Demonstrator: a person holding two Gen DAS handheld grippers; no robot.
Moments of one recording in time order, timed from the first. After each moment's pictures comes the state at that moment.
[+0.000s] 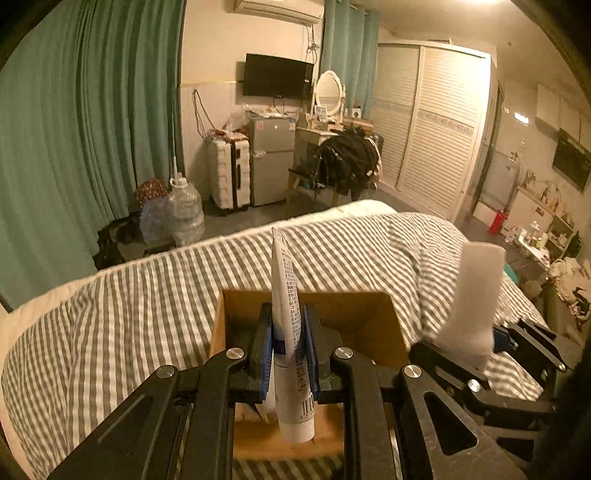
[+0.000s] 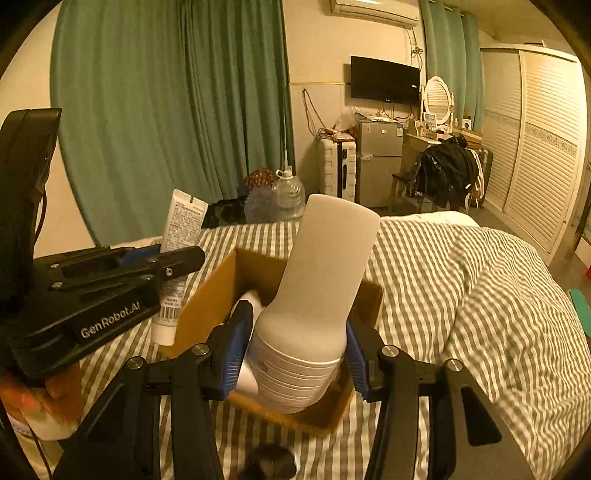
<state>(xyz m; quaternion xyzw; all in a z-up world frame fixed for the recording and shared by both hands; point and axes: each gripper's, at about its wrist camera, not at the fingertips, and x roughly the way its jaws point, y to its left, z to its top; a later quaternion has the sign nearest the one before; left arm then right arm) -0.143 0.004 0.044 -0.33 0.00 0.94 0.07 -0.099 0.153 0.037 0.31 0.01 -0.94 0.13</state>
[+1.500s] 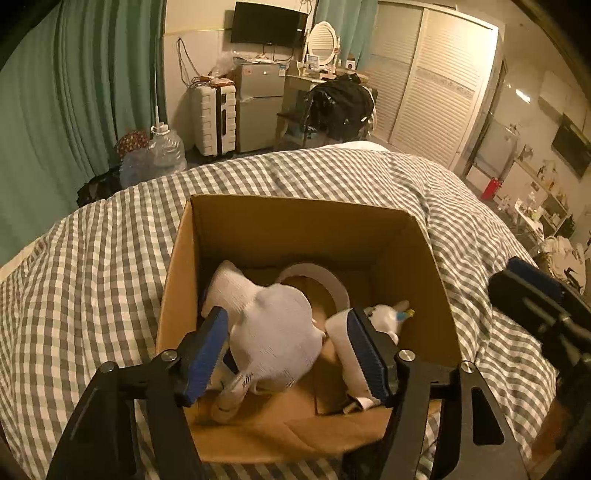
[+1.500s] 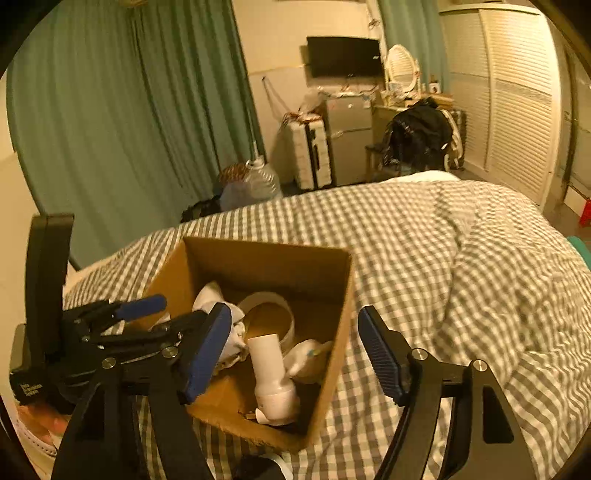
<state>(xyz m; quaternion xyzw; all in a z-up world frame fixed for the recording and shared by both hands) -0.156 0.005 -0.040 -0.42 -0.01 0.90 0.10 -0.116 0.197 -0.012 0.34 -0.06 -0.94 0.08</state>
